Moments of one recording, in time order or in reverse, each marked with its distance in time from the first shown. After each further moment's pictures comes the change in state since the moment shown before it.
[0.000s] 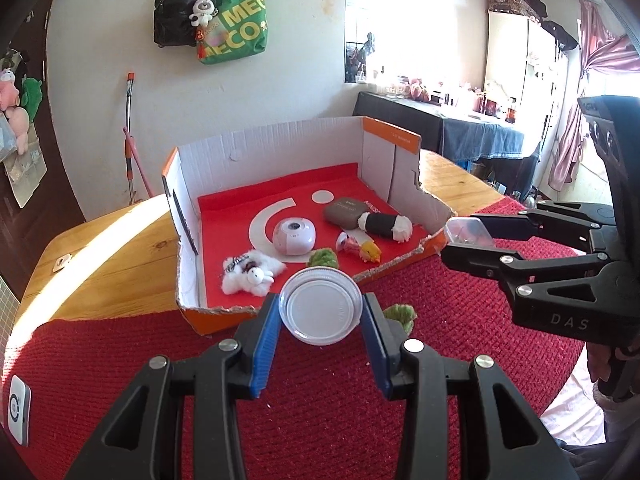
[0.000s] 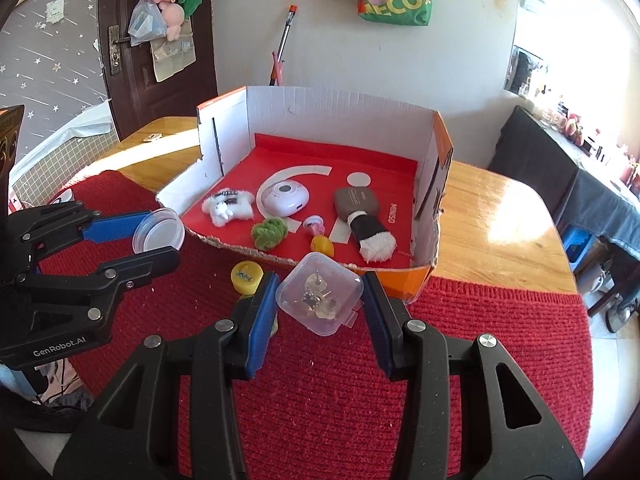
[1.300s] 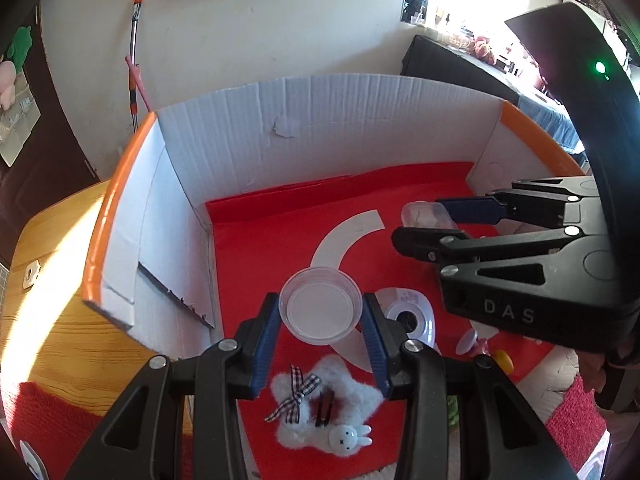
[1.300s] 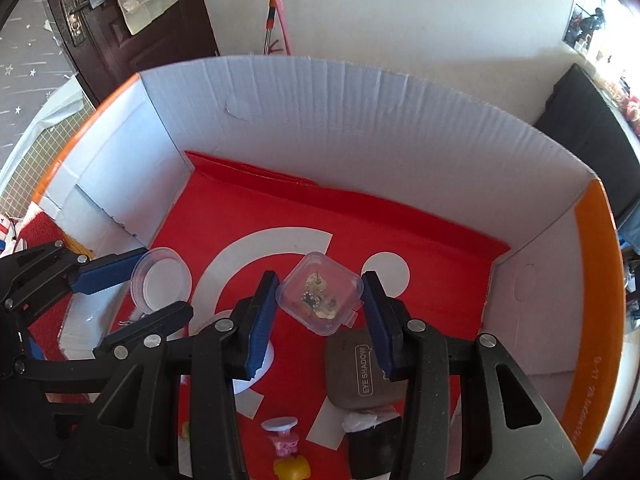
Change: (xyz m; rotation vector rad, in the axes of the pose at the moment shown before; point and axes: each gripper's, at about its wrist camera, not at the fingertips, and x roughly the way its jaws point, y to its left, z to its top) left arm 0.154 0.078 0.083 -0.131 0.298 0.055; right arm 0.198 -0.023 0.133 0.015 0.336 0.093
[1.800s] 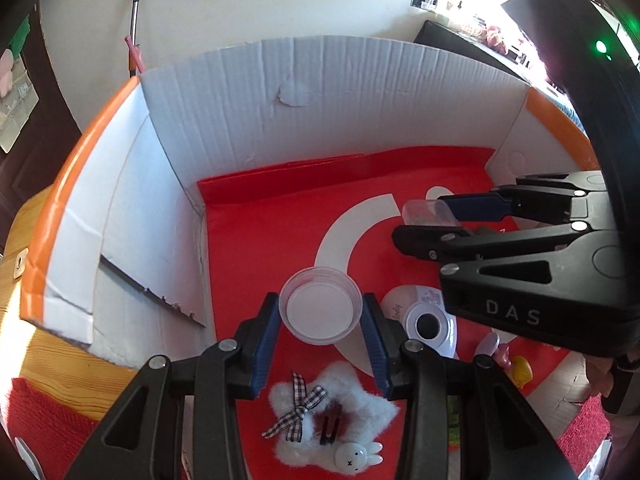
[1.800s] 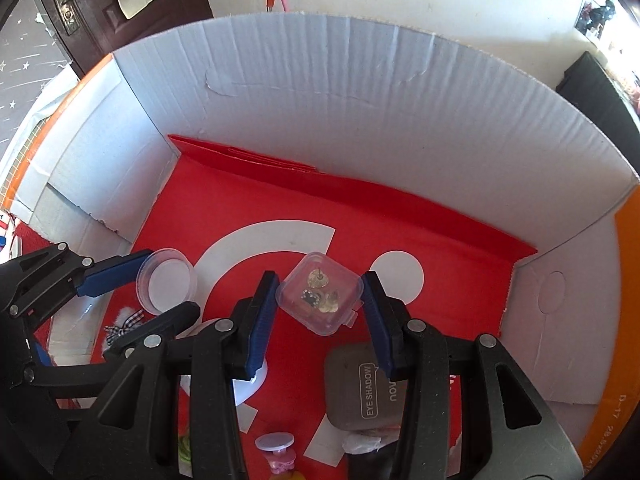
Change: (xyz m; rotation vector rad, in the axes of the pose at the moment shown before) left arm 0.025 0.009 -0.001 -0.023 0.064 0.001; right arm 0.017 -0.005 0.007 0.002 0.081 0.017
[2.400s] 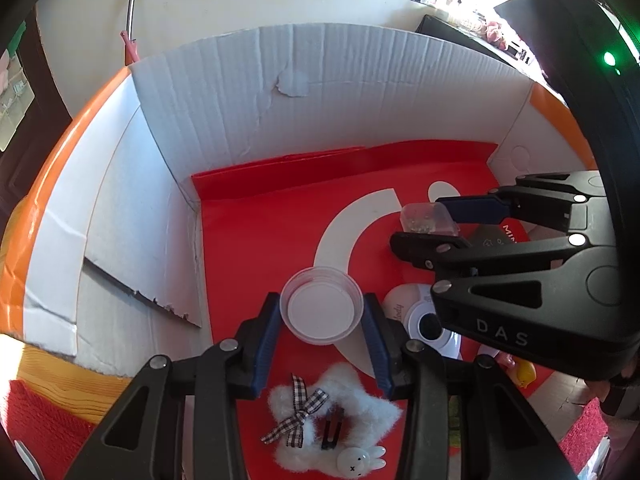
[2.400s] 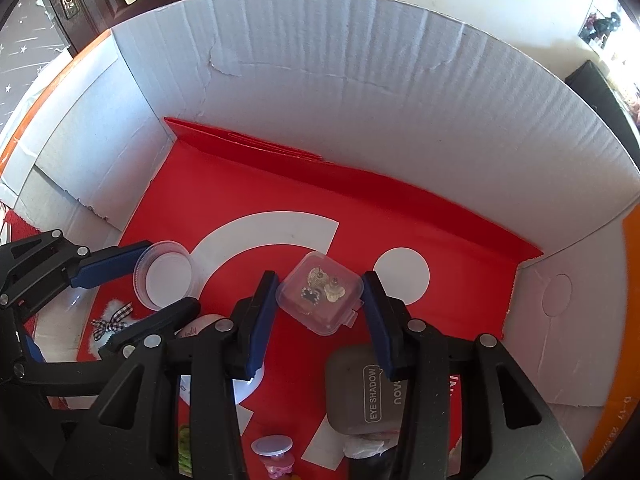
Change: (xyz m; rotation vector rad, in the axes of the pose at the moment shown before) left arm 0.006 0.012 -0.006 -0.002 0.019 -0.008; right arm -0.003 0.001 -0.008 -0.035 0.021 -0.039
